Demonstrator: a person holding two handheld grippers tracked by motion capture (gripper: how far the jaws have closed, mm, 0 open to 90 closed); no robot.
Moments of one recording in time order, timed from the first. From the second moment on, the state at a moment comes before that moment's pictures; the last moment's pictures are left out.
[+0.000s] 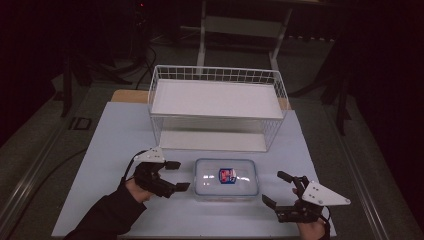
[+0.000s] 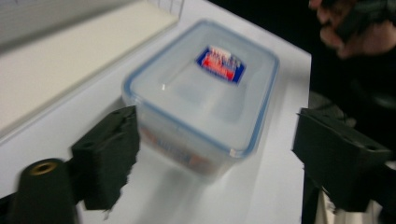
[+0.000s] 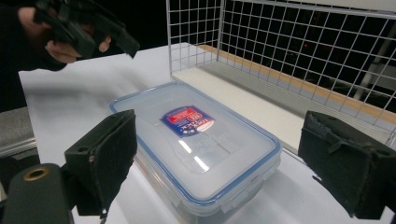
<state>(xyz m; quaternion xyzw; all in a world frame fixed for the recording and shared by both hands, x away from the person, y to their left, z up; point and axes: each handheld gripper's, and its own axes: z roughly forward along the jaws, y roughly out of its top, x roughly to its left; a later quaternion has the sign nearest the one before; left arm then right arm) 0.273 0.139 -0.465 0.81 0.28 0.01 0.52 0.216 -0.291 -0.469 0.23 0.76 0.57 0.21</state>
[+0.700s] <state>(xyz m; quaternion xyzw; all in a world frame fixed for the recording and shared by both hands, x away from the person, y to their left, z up) 0.290 0.106 -0.454 0.77 0.37 -0.01 0.52 0.238 -0.268 -0.451 0.26 0.76 0.55 0.23</state>
